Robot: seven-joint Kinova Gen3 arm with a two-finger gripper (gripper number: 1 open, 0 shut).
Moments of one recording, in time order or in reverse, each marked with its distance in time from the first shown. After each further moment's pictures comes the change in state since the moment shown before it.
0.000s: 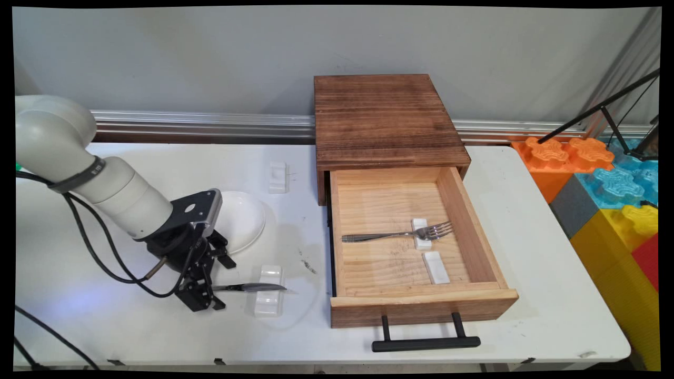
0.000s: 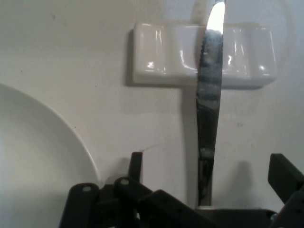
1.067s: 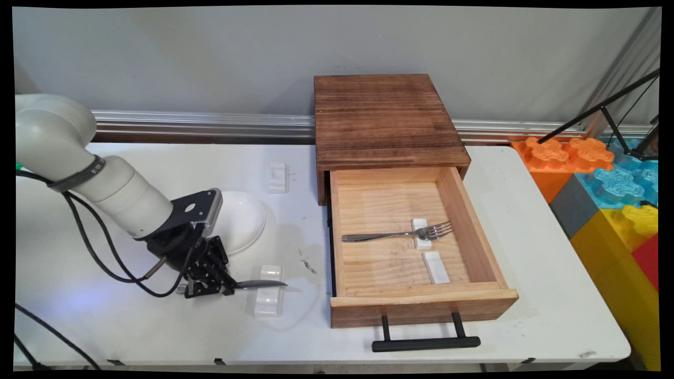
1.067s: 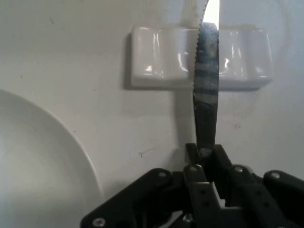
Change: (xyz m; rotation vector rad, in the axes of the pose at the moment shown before) arm 0.003 0.001 -0.003 -0.002 0.004 0.012
